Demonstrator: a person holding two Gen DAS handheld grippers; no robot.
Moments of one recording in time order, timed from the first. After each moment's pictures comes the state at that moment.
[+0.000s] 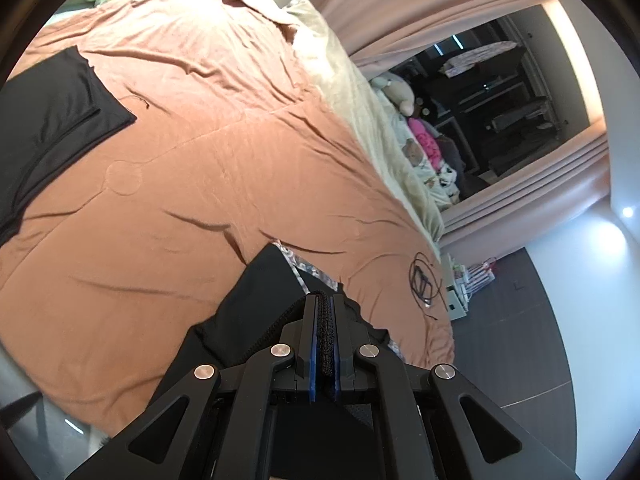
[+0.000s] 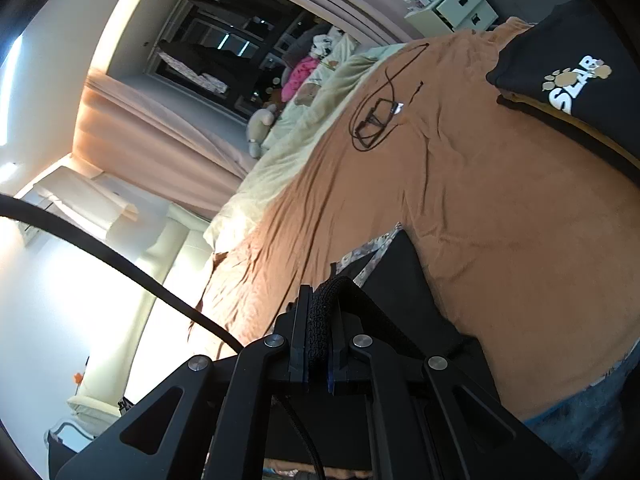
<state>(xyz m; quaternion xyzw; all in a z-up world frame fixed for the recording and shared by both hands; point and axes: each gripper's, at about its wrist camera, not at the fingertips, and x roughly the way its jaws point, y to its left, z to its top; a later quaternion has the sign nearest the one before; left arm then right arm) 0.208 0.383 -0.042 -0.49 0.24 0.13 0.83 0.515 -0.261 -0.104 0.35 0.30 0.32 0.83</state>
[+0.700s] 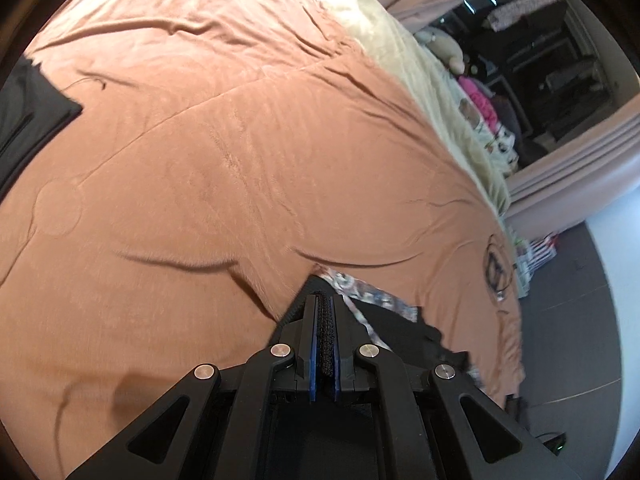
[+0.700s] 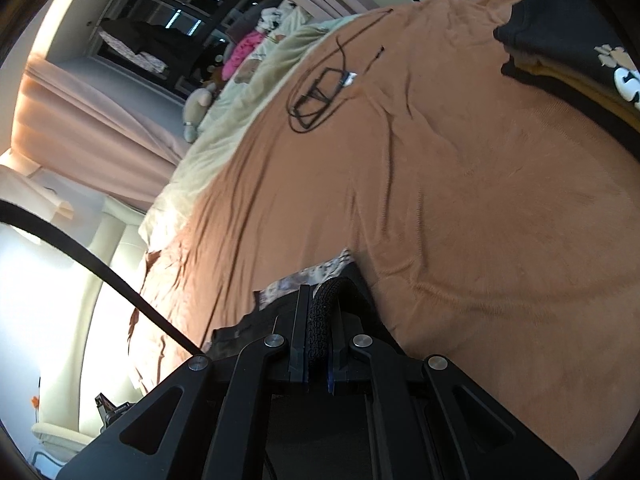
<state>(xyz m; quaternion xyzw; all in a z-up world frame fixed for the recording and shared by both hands) 0.350 0.434 -0.133 -0.45 0.34 0.18 0.81 0.576 -0.206 -0.100 0.31 0.37 0.25 0.84</state>
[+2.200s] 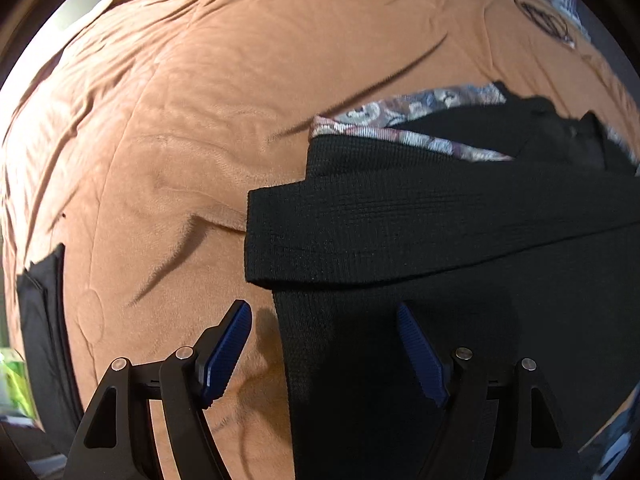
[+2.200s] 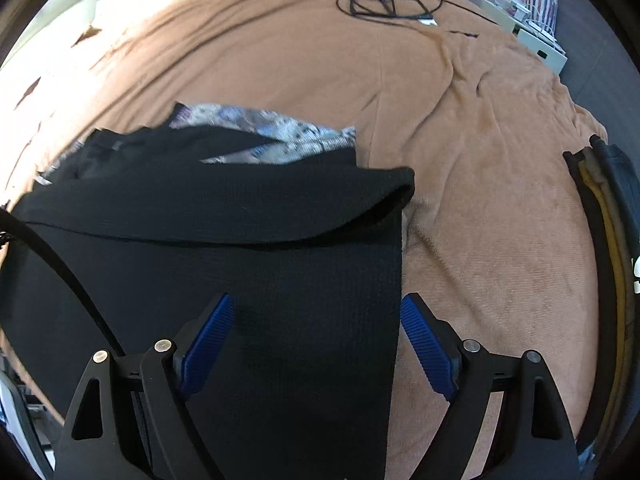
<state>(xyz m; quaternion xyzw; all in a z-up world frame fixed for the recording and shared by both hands) 0.407 0.355 -0.197 -0.05 0.60 0.15 0.78 0.489 -0.095 -0.062 -0.12 0.48 0.18 0.85</state>
